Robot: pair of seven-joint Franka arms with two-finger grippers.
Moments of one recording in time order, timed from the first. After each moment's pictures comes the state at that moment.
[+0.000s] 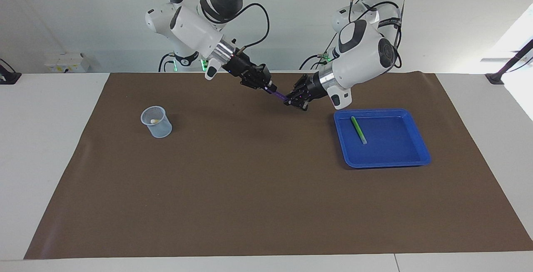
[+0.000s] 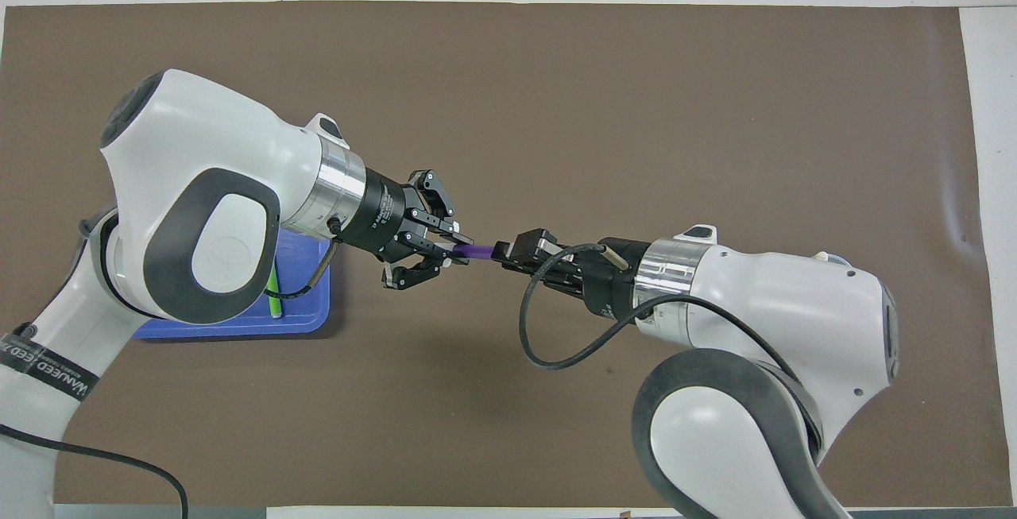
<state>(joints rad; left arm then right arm) 0.32 0.16 -0.83 -1.84 -0.62 1.93 -1.57 0.54 -0.15 0.01 -2.21 1.10 2.49 0.24</state>
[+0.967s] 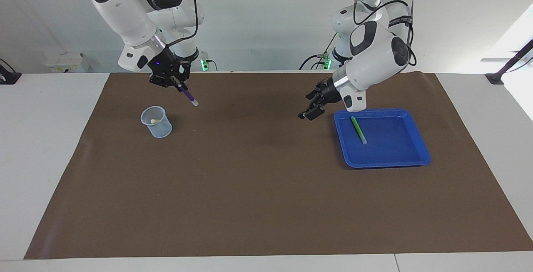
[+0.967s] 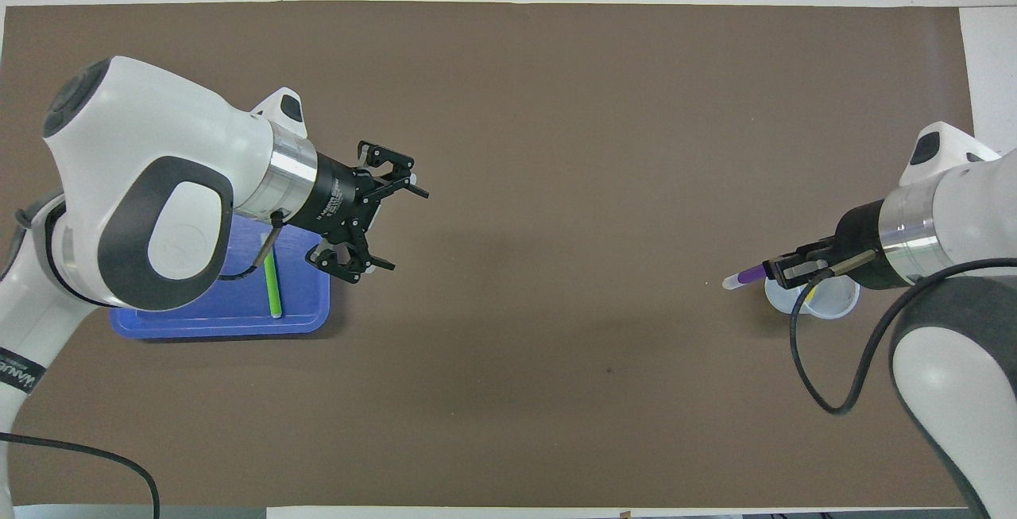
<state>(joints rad) 0.43 0.15 -0.82 -1.85 -0.46 1.91 -1.19 0.12 -0.19 -0.01 -1.99 0.14 1.73 -0.25</state>
